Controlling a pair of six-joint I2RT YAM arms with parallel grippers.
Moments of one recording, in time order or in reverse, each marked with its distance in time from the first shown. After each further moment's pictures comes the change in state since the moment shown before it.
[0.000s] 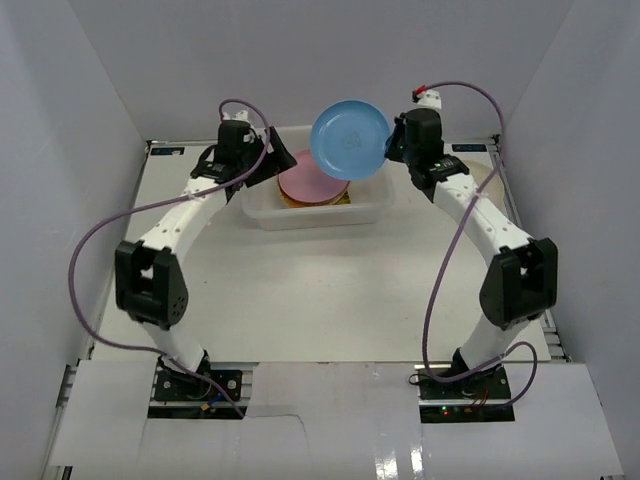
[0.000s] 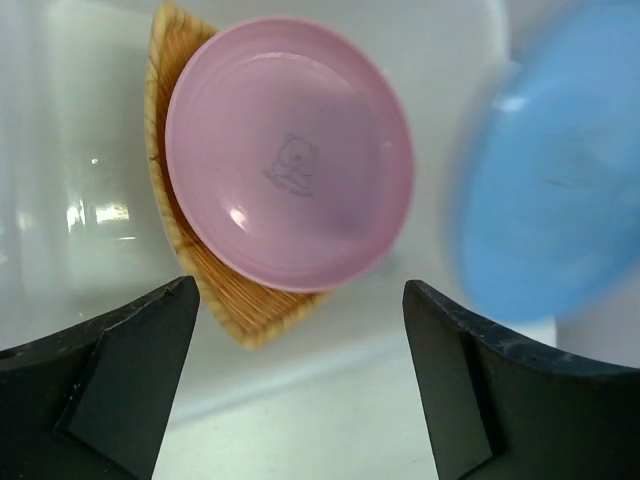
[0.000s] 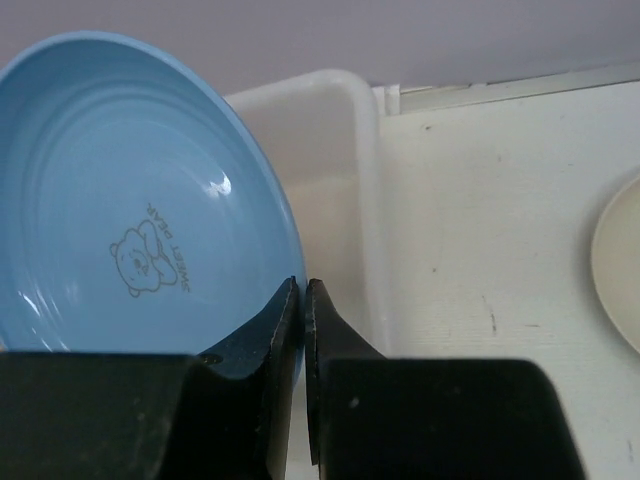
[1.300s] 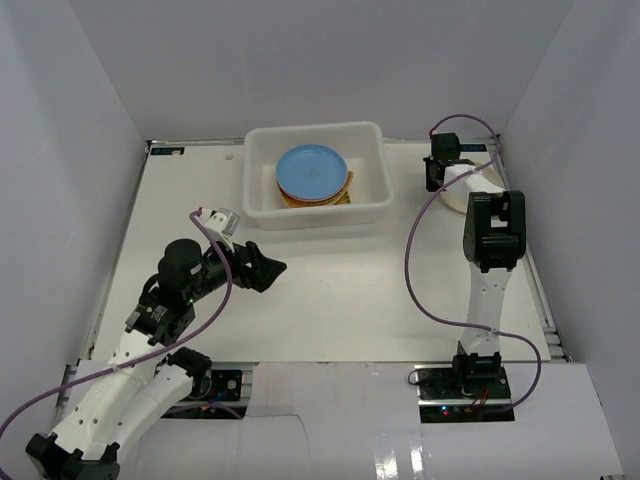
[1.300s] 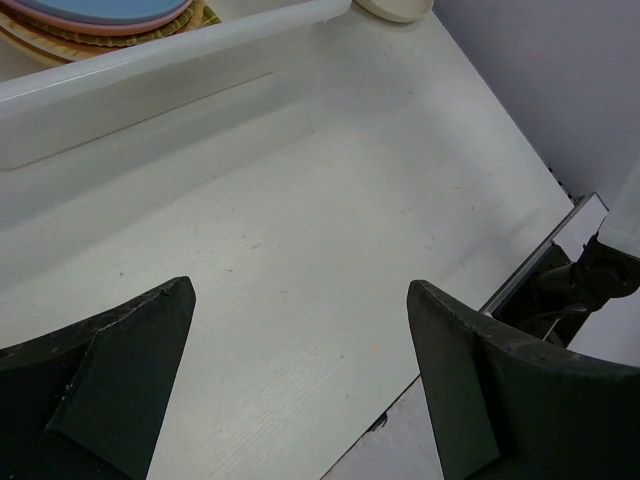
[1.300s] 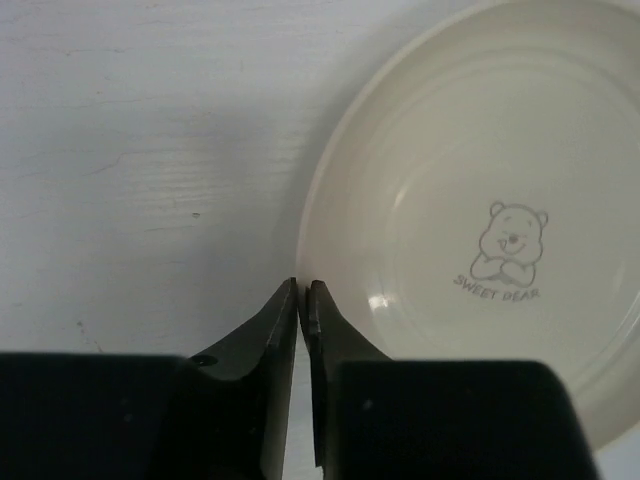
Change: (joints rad) left arm -0.156 -1.177 -0.882 0.035 0.195 0.262; right arm -0.292 0.582 0.210 -0.167 0.022 -0.400
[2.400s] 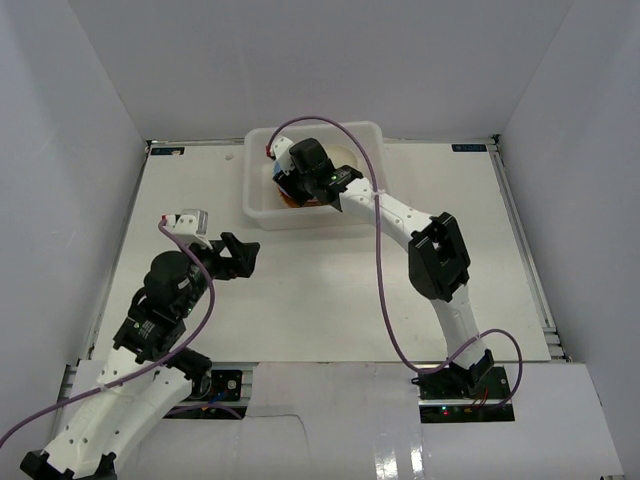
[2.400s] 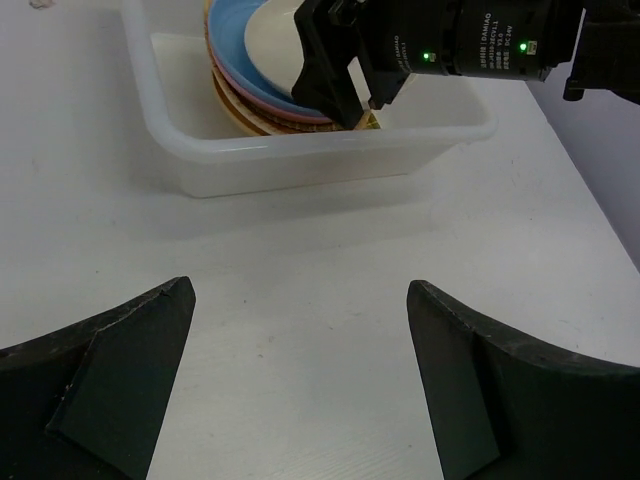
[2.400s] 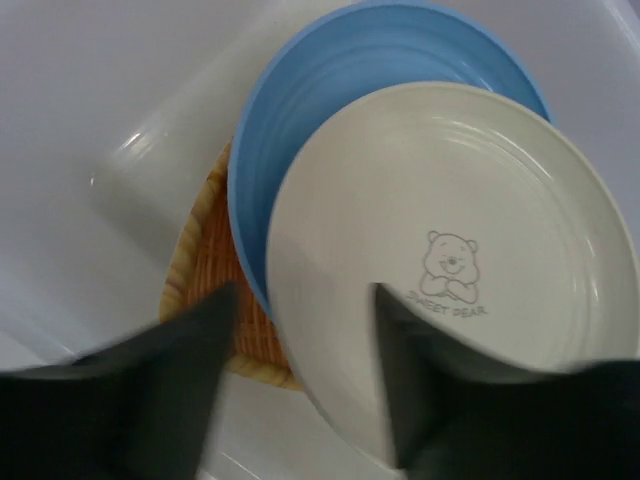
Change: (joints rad) left arm -0.035 -0.111 0.010 -0.039 -0.441 -0.024; right arm 0.697 -0.055 0.272 -0.101 -0.084 -0.273
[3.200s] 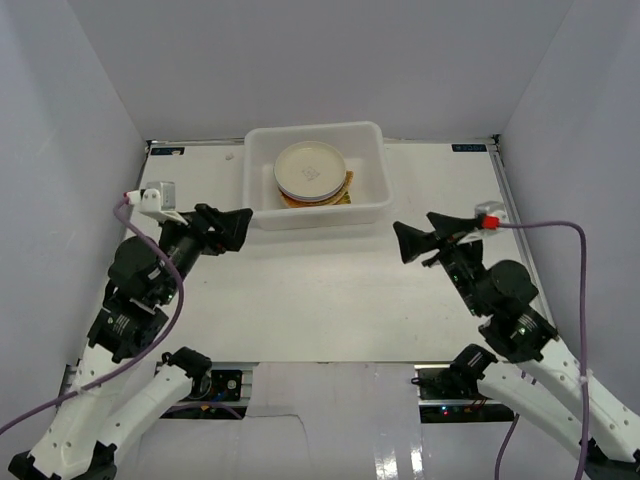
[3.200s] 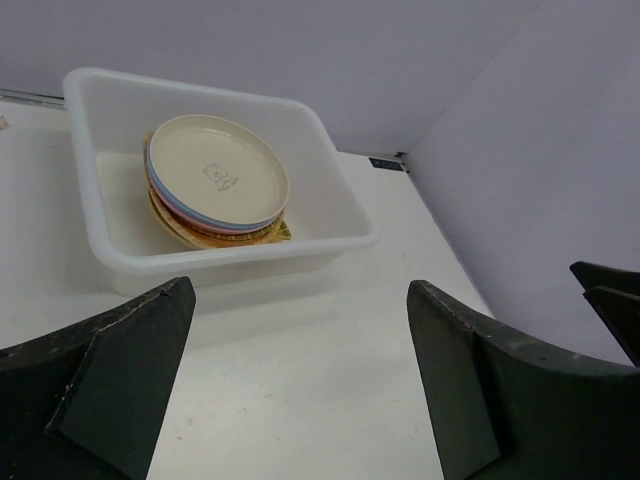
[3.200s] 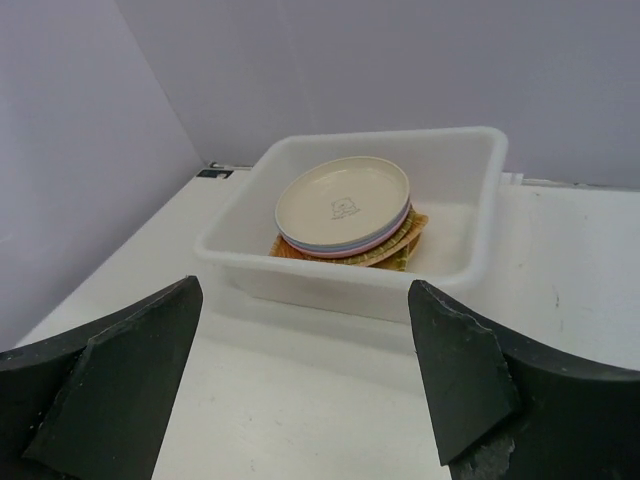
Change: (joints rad) left arm 0.000 0.130 0.308 0.003 0.010 -0.097; right arm -0.006 -1.522 -1.226 0.456 0.118 0.505
